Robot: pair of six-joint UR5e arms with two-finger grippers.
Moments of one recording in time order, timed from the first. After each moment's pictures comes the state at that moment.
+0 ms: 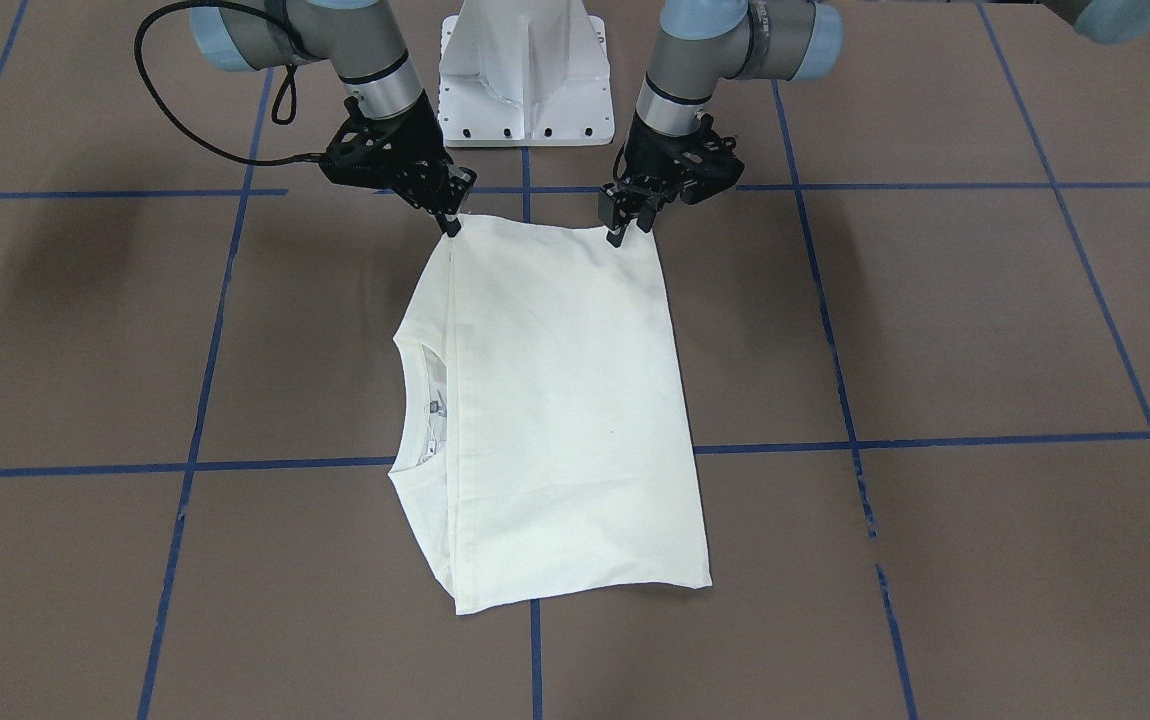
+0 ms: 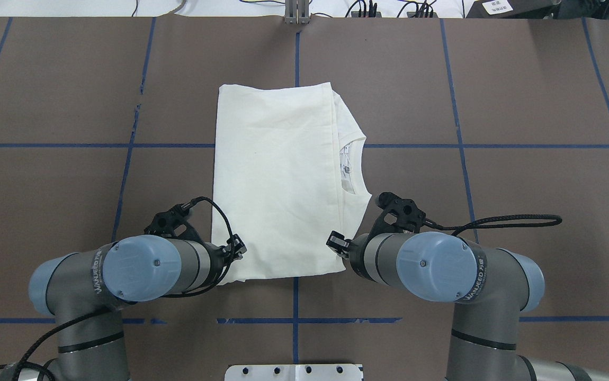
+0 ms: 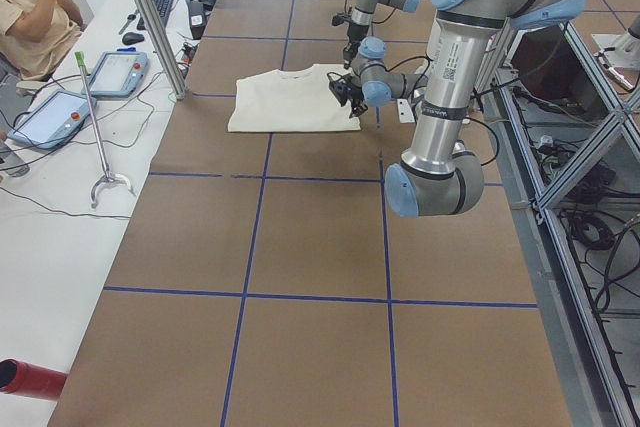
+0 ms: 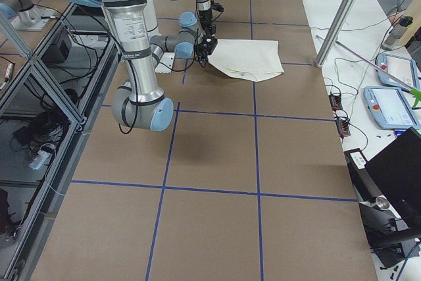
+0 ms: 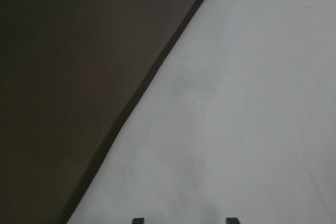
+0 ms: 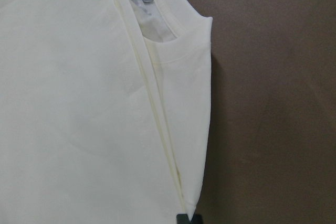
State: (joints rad) left arm -0.29 -1.94 -1.91 -1.81 -1.61 -2.02; right arm 0.29 -1.21 1.96 -1.28 1.57 1.86
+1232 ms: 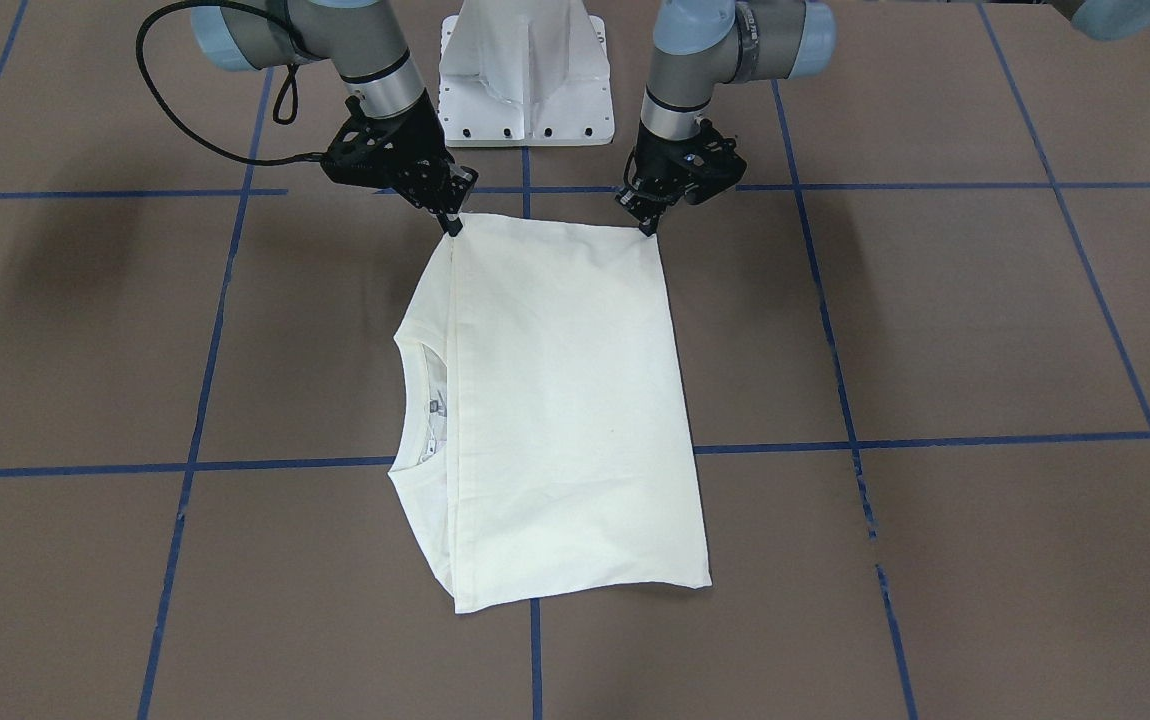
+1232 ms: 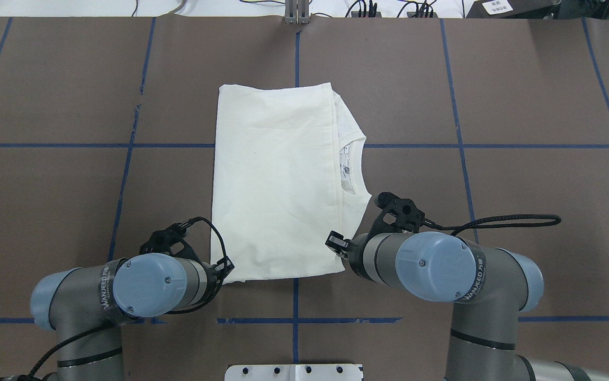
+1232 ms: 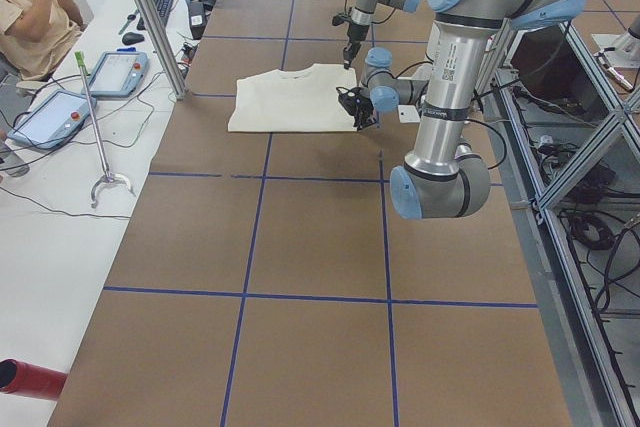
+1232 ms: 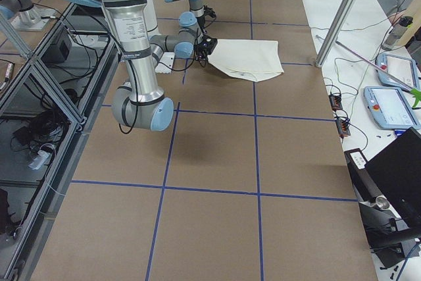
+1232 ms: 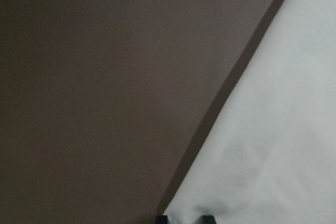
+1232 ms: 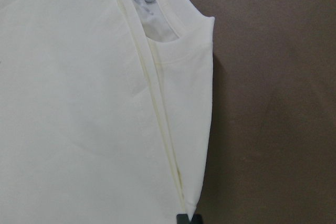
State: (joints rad) left arm -0.25 -1.92 -1.90 -1.74 -1.61 -2.02; right arm 0.29 -1.20 1.96 -1.28 1.57 1.86
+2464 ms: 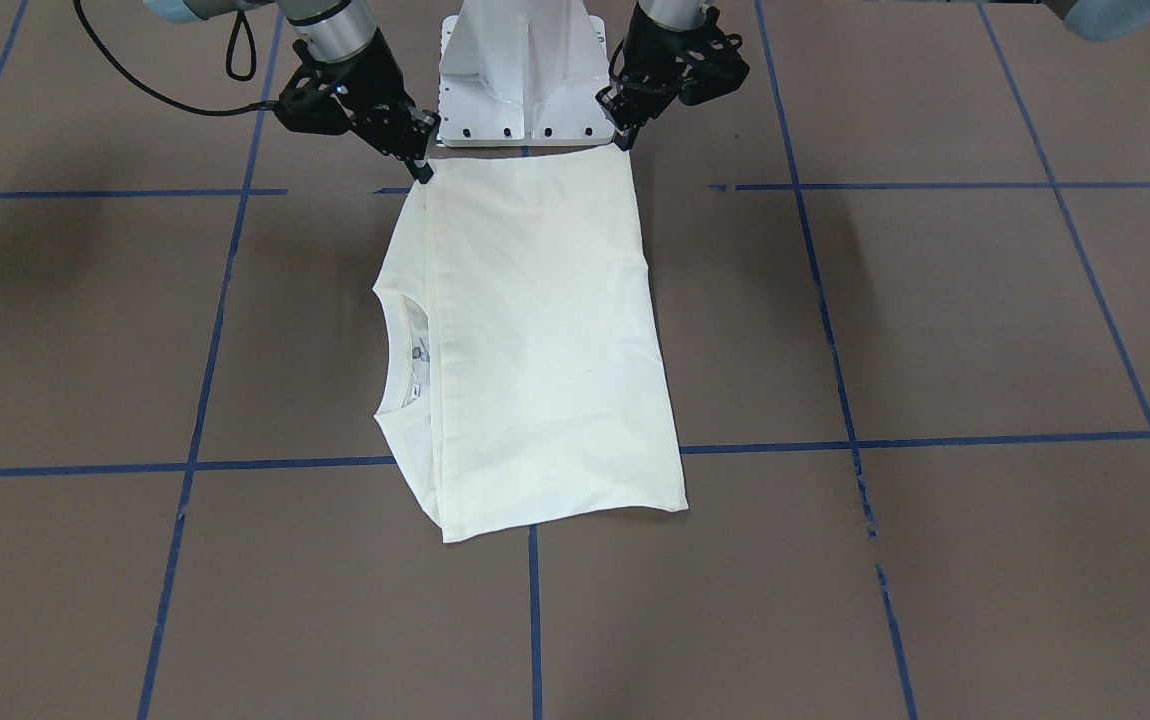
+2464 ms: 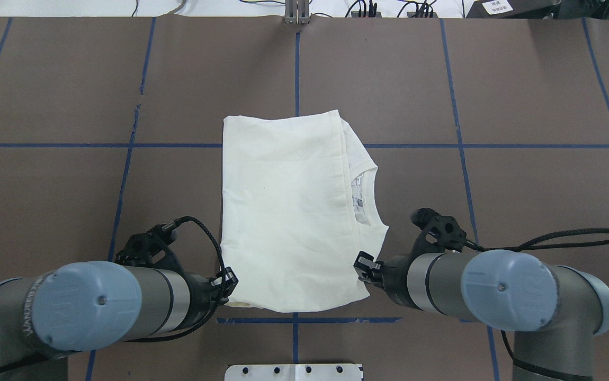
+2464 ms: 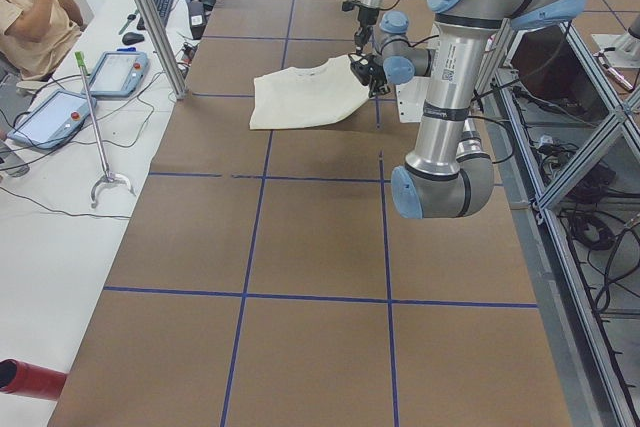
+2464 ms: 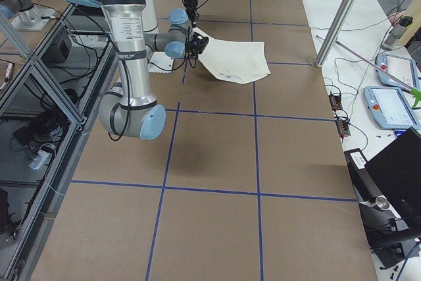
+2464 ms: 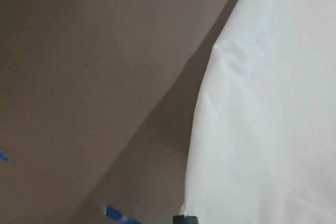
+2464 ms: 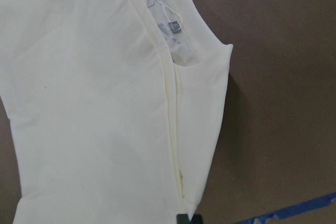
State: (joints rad) left arm -0.22 -1.93 -2.25 -1.57 -1.65 -2.04; right arm 0.25 -1.37 2.20 -1.28 1.62 1.93
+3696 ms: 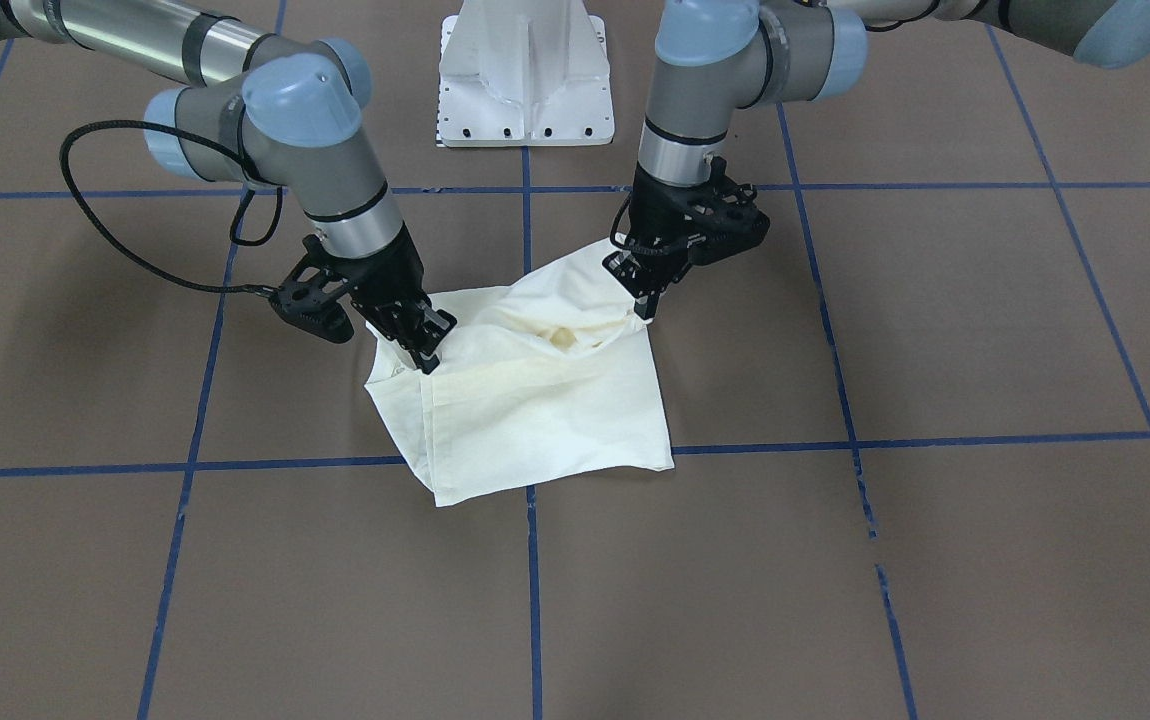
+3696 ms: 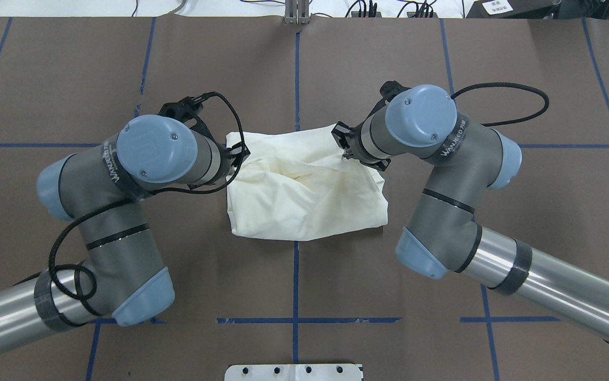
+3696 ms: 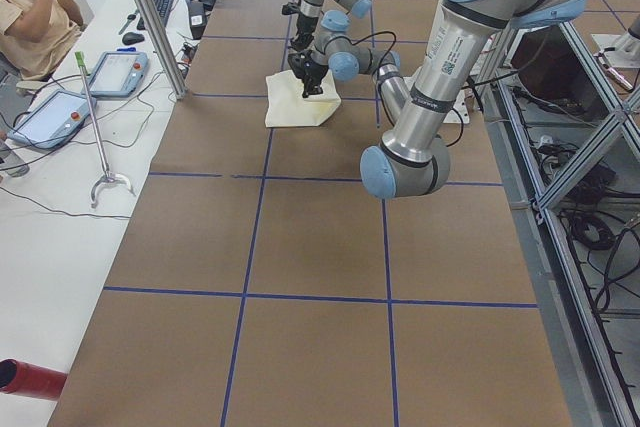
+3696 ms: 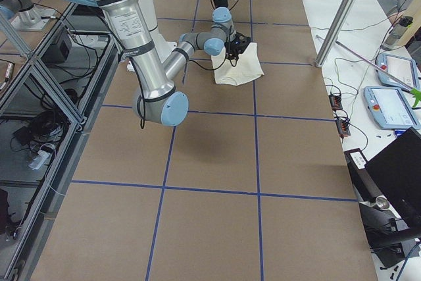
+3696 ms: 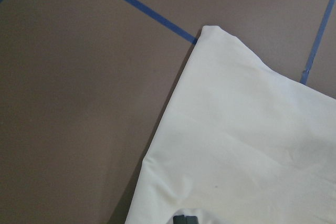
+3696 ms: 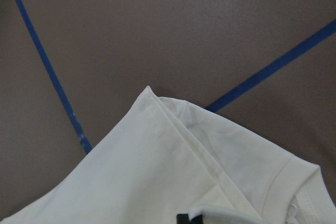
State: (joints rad) left arm -0.56 -2.16 -1.77 -1.71 -1.64 -1.73; right arm 0.62 -0.96 1.62 -1.26 1.77 1.79
